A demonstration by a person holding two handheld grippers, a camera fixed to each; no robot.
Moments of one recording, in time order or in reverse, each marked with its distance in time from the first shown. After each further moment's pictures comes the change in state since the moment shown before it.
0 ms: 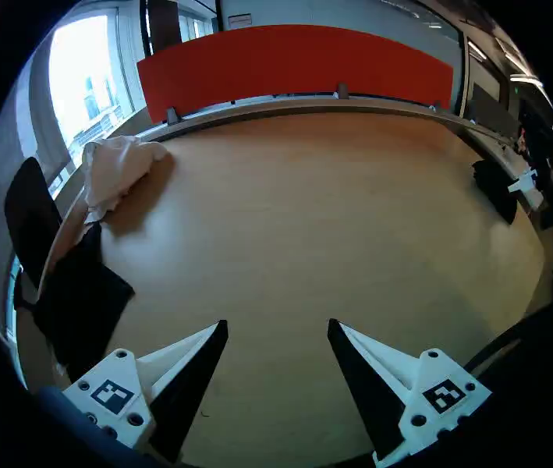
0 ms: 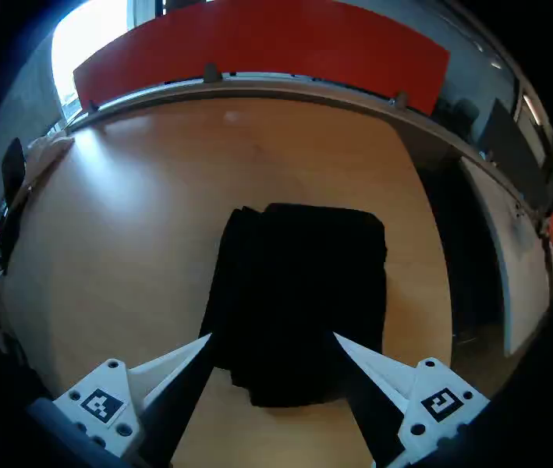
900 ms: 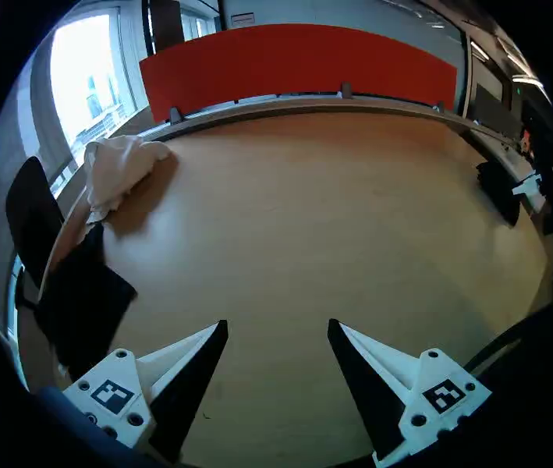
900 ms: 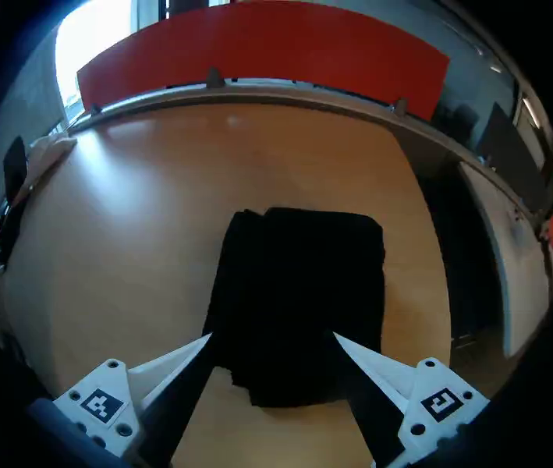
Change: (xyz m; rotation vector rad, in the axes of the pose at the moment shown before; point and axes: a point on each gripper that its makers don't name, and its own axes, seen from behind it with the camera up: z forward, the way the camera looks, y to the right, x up) left arm 0.005 -0.006 0.002 0.013 -0.002 -0.006; right arm 0.002 0.001 -0.006 -0.007 0.045 0.003
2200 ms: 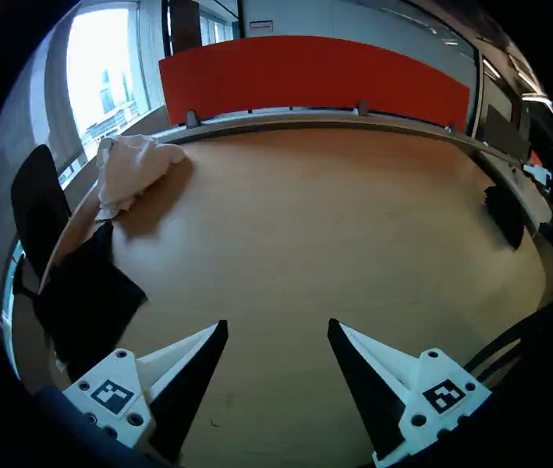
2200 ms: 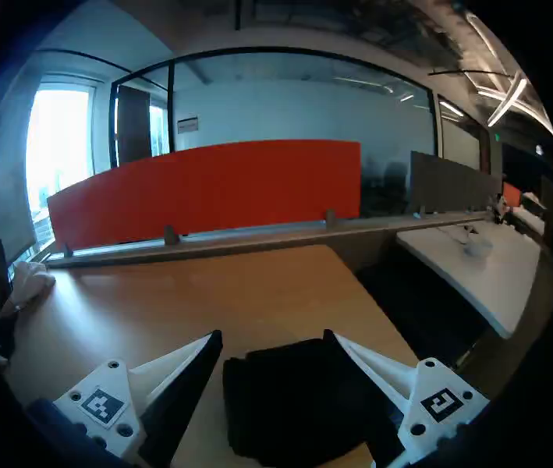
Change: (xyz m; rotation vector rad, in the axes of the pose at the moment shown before) left arm 0.013 -0.014 -0.002 0.020 0.048 -0.073; right arm 0.123 0.015 -0.078 -0.174 0.611 0.249
